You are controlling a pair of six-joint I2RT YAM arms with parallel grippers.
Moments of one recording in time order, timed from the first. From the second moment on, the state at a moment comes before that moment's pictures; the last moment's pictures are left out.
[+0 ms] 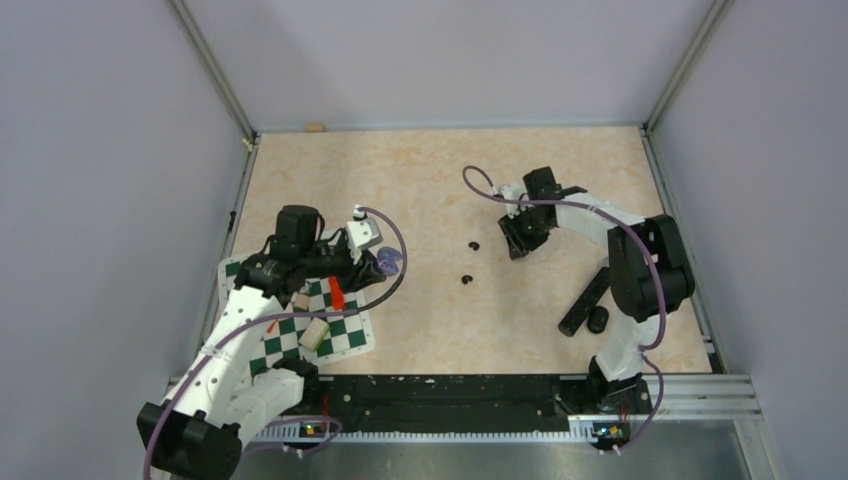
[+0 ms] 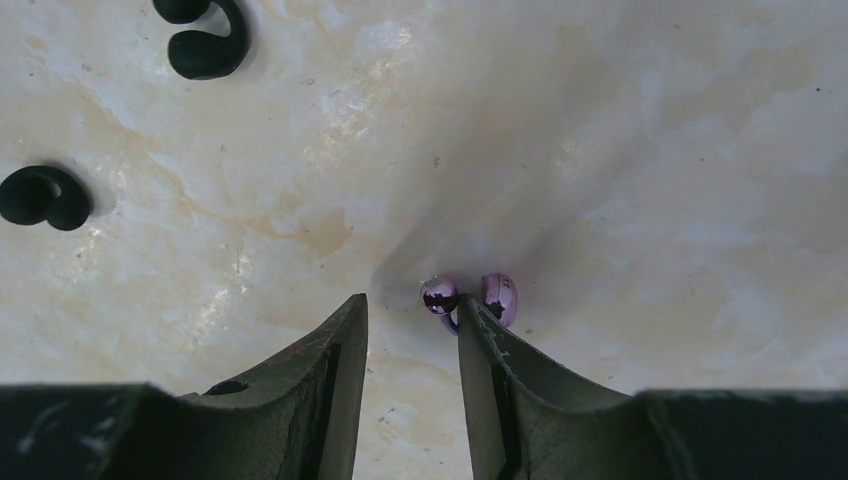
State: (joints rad) left arm -0.28 0.94 0.87 -0.68 0.77 0.55; right arm 0.31 1.81 1.16 -0.56 -0.26 -0.33
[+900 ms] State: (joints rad) left arm -0.28 0.94 0.87 -0.68 0.77 0.55; right arm 0.23 1.74 1.15 -0.45 -0.15 -0.33
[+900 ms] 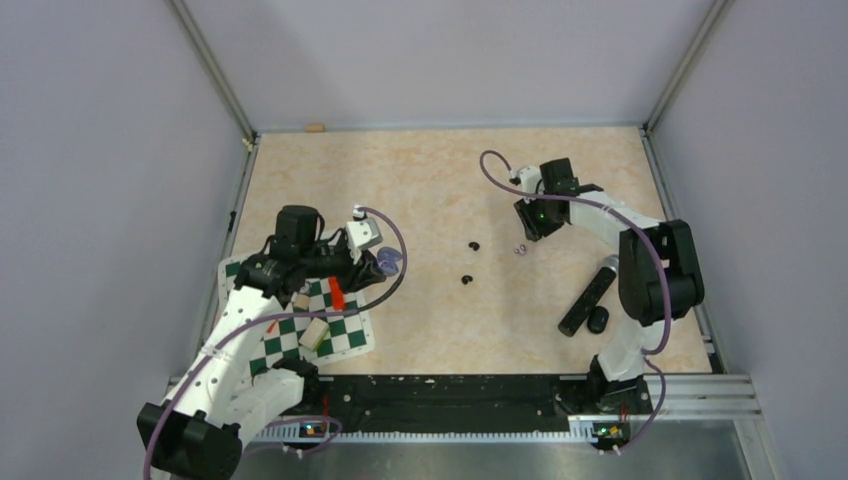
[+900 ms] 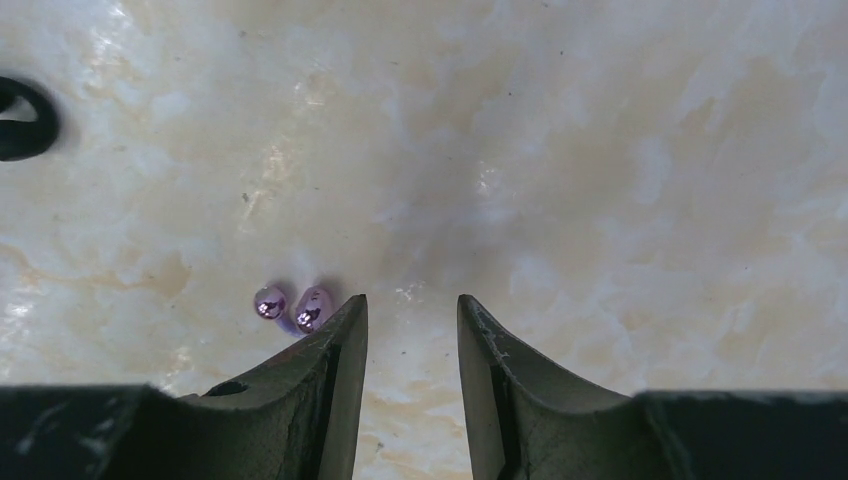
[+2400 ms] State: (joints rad) left arm -0.27 0.93 0.87 -0.68 0.78 0.55; right arm 0.40 1.41 0.86 -0.44 -0.33 -0.76
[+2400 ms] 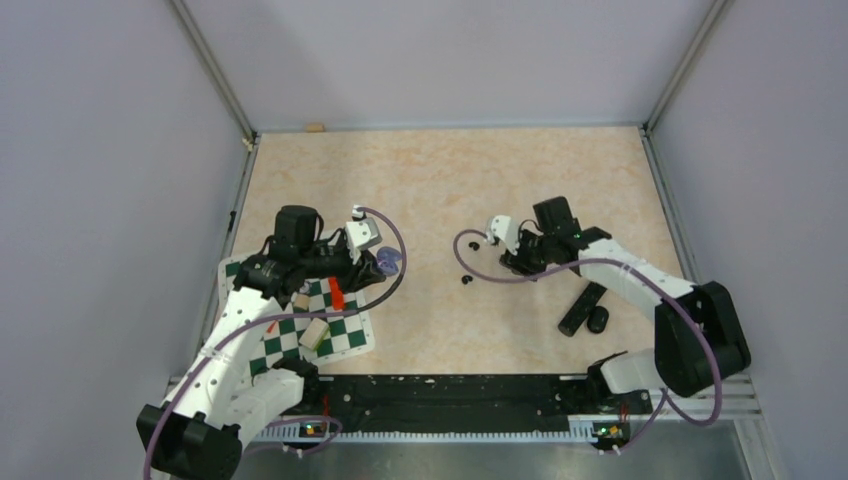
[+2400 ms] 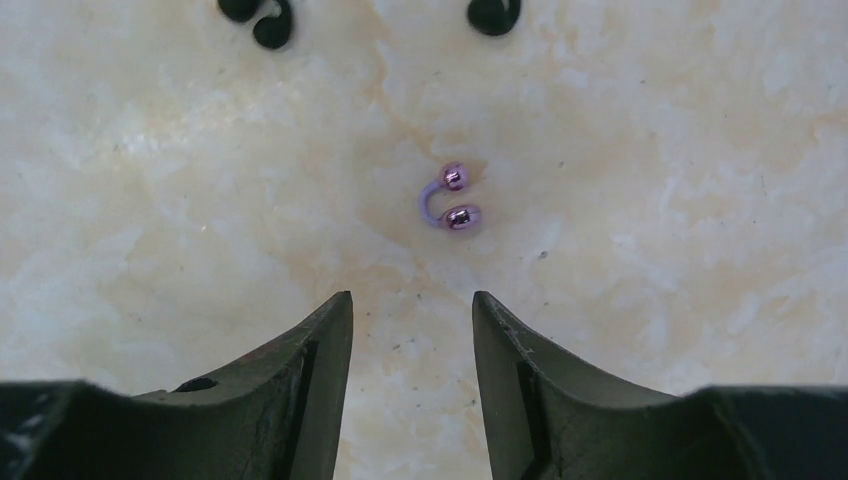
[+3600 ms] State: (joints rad) left arm -0.27 0.90 0.87 -0.69 0.79 0.55; right arm 0.50 1.41 0.52 0.05 -0.29 -1.36
